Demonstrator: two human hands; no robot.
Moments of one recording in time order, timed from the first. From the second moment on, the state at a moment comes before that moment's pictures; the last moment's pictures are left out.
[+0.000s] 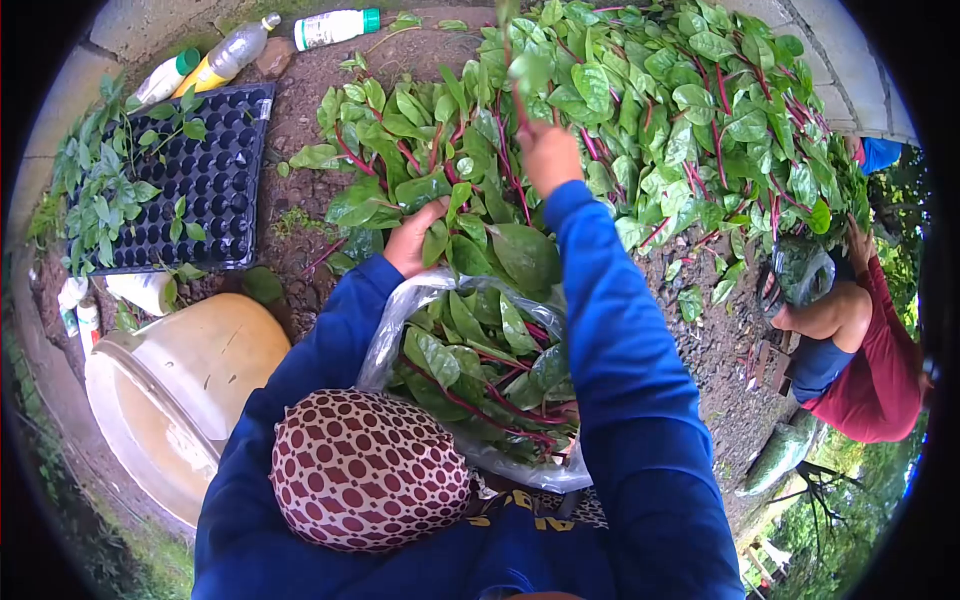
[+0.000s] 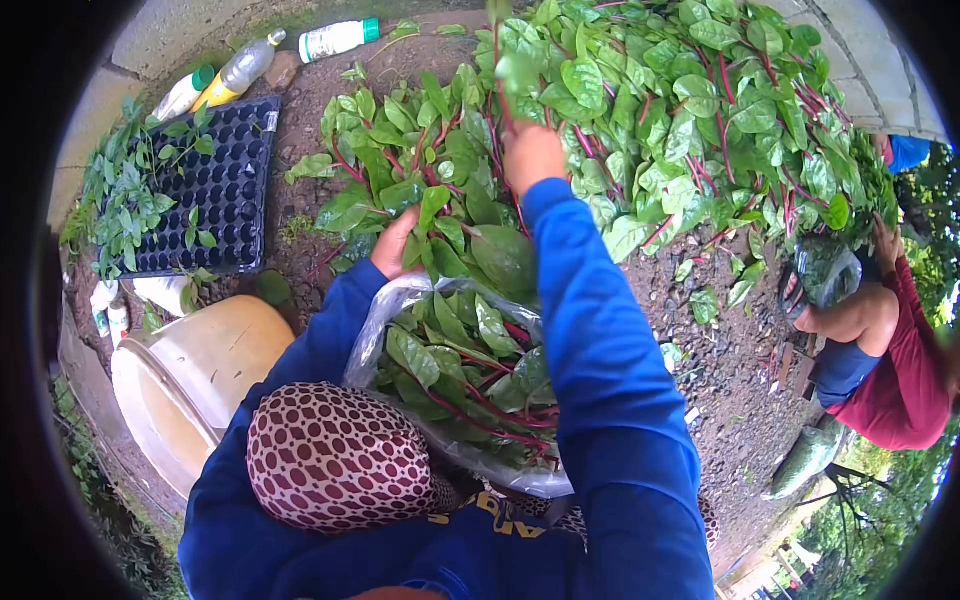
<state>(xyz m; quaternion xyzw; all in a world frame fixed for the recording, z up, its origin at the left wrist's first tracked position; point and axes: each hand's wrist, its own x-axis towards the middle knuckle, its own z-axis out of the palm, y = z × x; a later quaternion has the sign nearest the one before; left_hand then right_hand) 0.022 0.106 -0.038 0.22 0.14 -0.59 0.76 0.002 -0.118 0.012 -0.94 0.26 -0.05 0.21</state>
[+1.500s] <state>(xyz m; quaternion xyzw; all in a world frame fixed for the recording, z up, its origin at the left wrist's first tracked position) 0.020 0.118 -0.039 0.14 0.04 -0.62 0.77 -0.040 -0.137 0.036 -0.83 0.34 0.04 0.44</state>
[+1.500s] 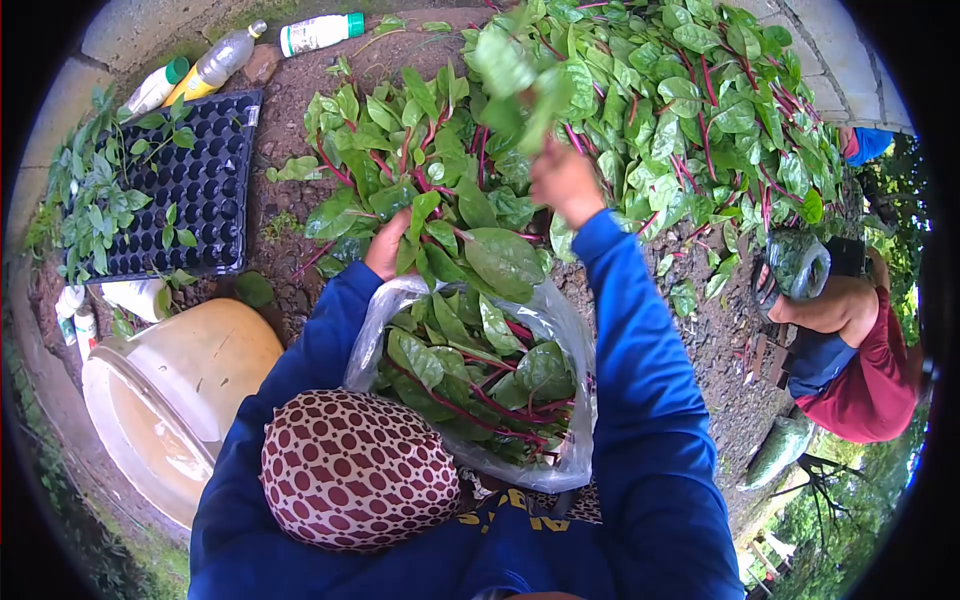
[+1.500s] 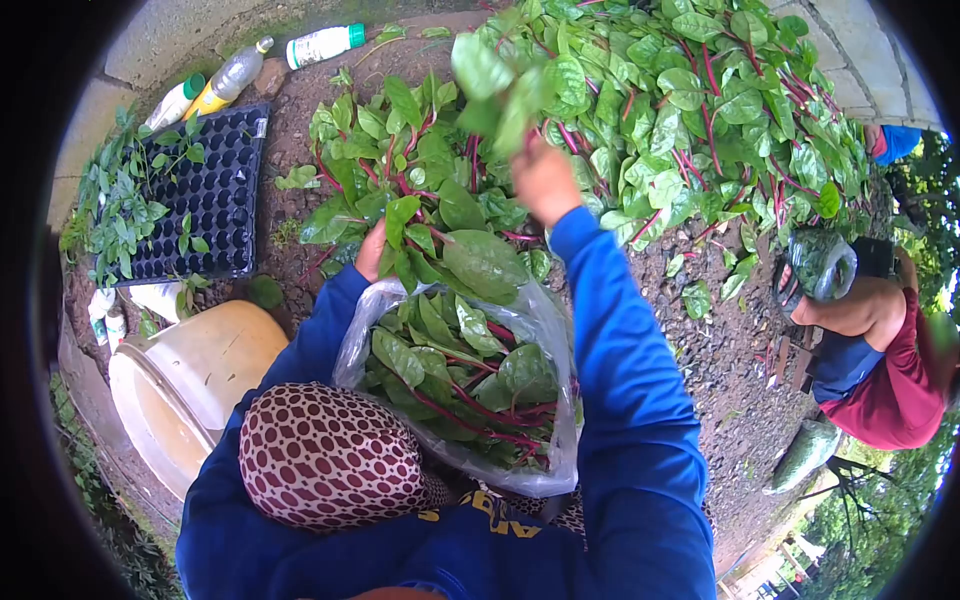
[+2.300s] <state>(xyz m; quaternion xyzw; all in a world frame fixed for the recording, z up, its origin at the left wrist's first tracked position) 0.009 0.084 -0.006 0.50 0.00 -0.36 0.79 -0.042 -0.094 0.012 -0.77 0.25 0.09 0.58</state>
